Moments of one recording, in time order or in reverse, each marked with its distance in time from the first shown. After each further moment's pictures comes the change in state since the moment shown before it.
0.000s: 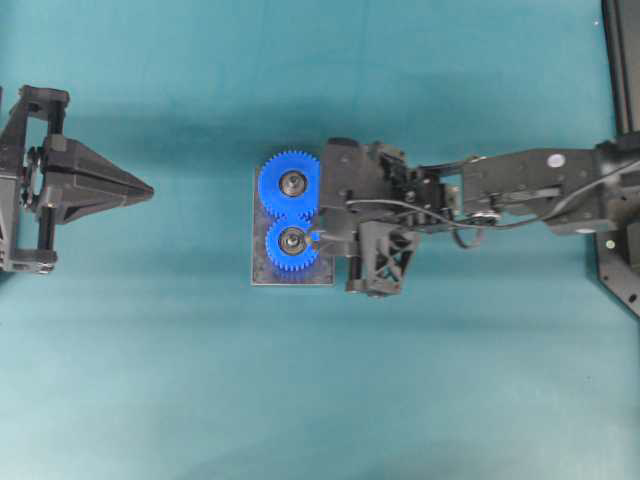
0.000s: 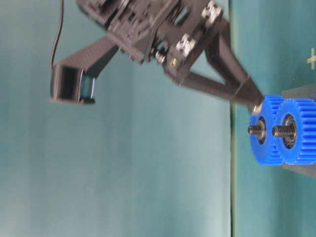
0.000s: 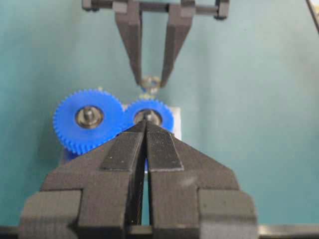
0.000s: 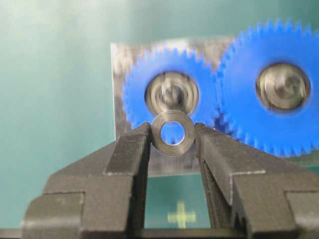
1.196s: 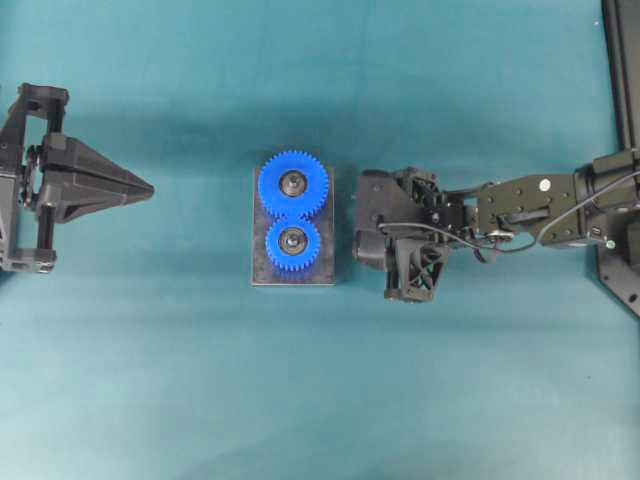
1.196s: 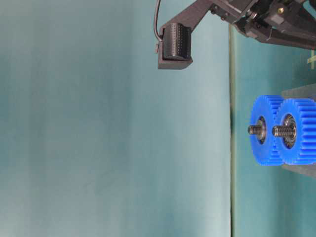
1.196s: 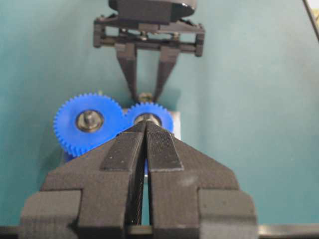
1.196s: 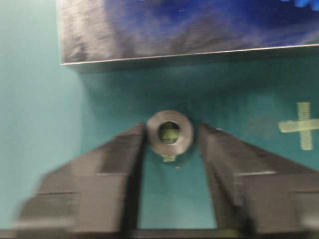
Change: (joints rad) left arm 0.000 0.003 -0.008 0.000 0.002 0.000; right arm -0.008 0.101 0.244 0.000 -0.224 0.000
